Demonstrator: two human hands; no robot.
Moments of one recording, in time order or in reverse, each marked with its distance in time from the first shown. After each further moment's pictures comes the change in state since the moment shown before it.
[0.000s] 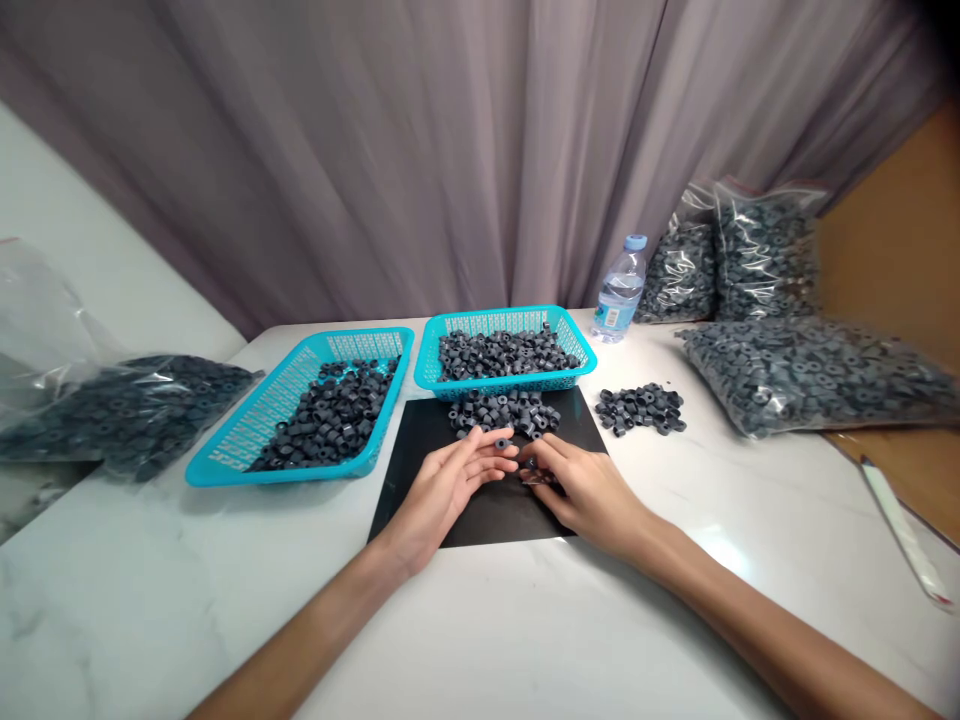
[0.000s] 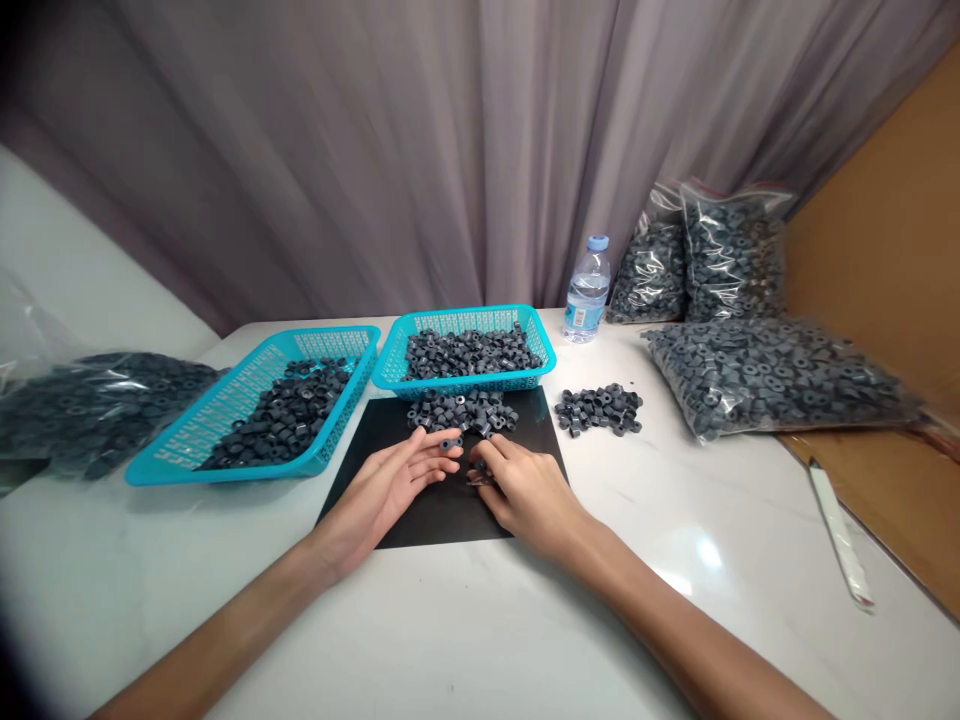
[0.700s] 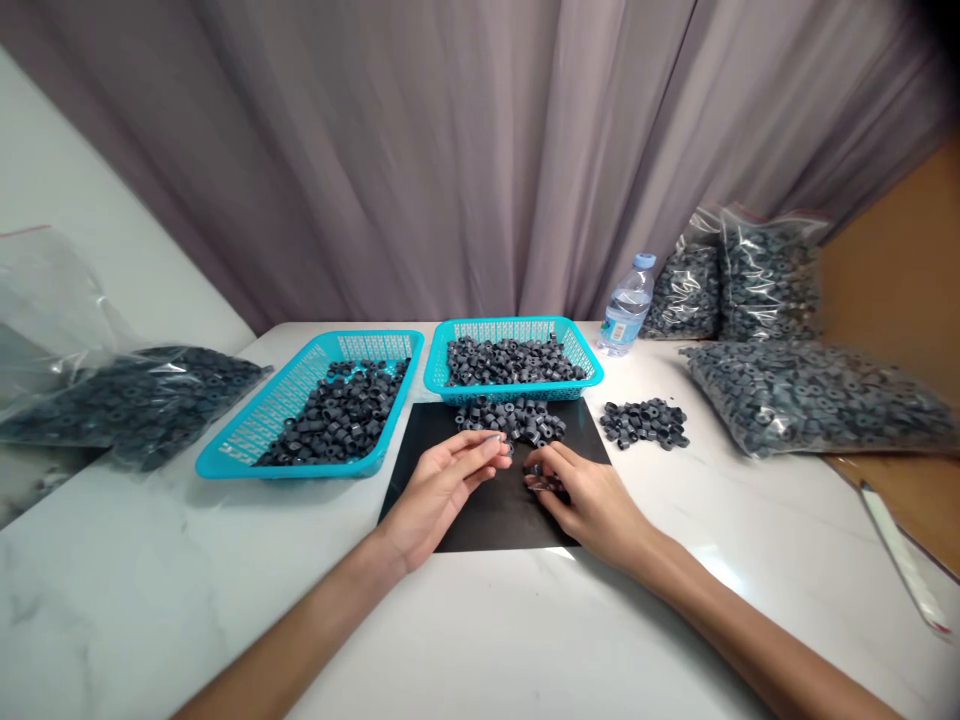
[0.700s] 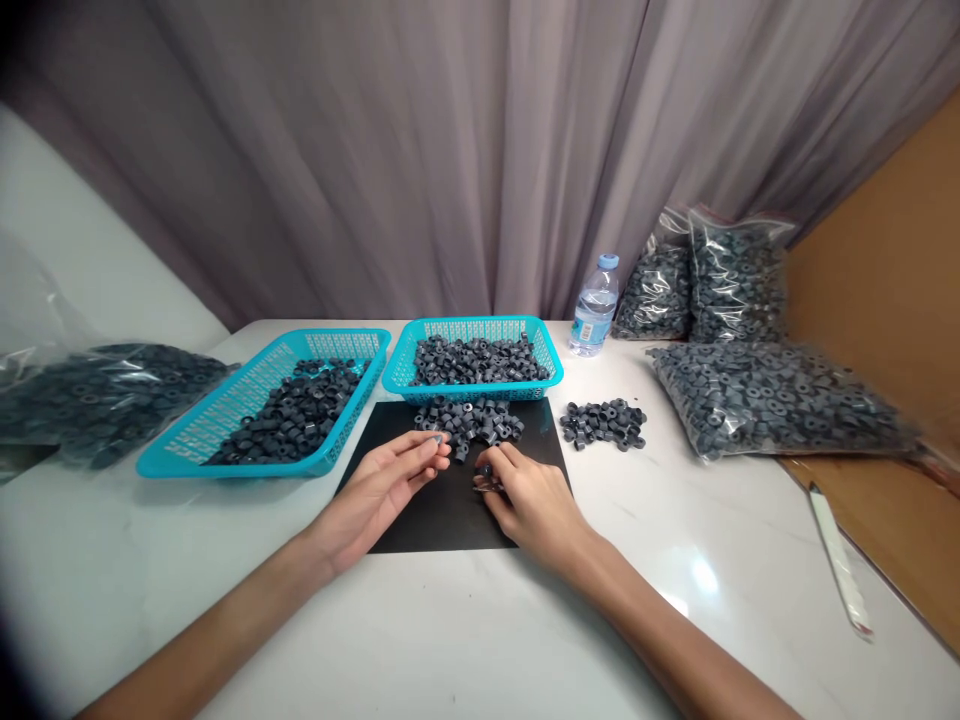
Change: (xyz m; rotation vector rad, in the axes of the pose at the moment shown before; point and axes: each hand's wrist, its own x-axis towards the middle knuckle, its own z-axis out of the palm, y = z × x) left_hand -0.001 0.005 -0.008 -0.071 -0.001 0.050; right_hand 0.000 -0.001 0.004 0.021 0.029 0.039
